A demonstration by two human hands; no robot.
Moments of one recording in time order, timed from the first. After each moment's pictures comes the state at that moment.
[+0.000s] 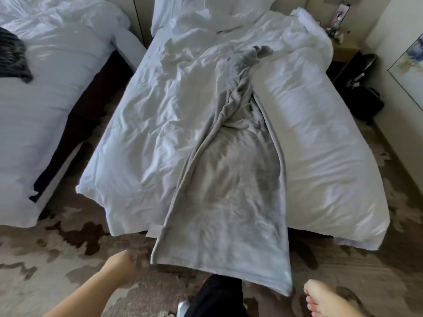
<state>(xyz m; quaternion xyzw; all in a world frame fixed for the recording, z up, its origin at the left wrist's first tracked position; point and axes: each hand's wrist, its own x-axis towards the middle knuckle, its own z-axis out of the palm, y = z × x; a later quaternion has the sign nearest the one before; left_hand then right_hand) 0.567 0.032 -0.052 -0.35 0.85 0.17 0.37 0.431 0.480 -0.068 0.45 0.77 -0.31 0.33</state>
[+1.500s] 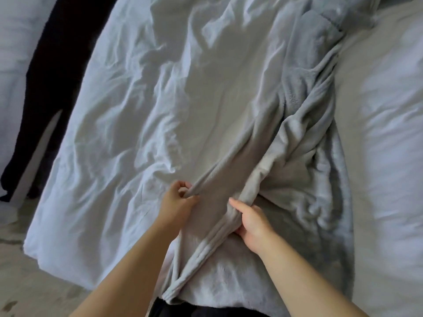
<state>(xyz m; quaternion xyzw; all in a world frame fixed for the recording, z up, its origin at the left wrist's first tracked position) 0.050 -0.075 -0.099 -0.54 0.56 0.62 0.06 -0.035 0.075 -0.097 0.36 0.59 -0.53 0.50</state>
